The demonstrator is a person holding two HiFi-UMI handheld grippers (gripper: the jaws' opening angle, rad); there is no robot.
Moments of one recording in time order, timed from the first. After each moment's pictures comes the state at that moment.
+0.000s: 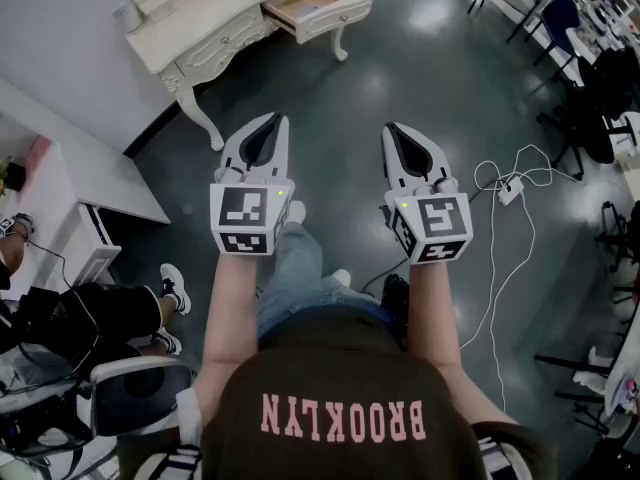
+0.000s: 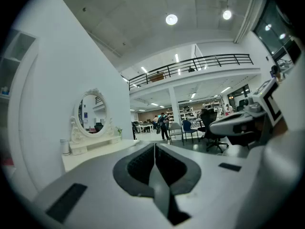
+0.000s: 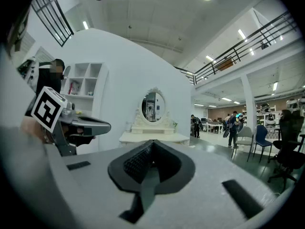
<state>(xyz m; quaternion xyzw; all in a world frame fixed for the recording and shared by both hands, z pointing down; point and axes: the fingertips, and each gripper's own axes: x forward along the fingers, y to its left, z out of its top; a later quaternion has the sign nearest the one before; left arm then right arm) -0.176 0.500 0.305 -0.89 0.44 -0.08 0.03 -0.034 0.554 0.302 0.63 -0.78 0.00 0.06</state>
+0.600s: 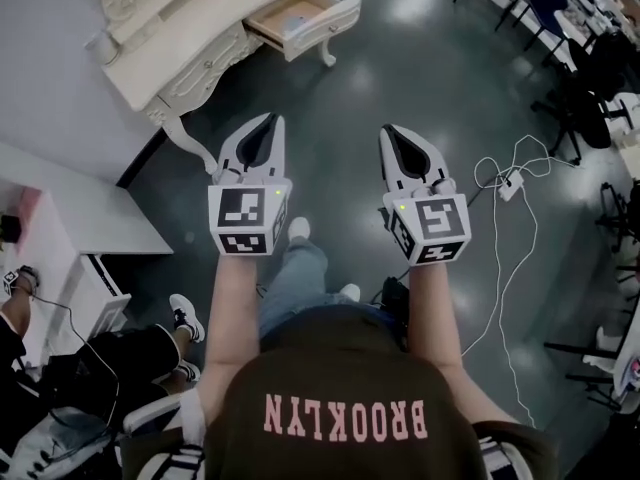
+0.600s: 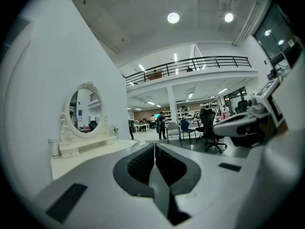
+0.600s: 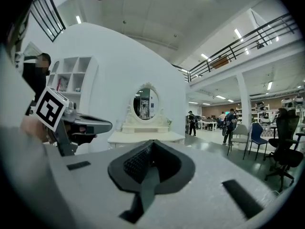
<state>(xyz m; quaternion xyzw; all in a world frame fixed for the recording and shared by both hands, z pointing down) -0.160 0.382 0.305 -0.91 0.41 -0.08 0.03 -0.021 0.452 0.306 0.65 -0.75 0.01 0.07</state>
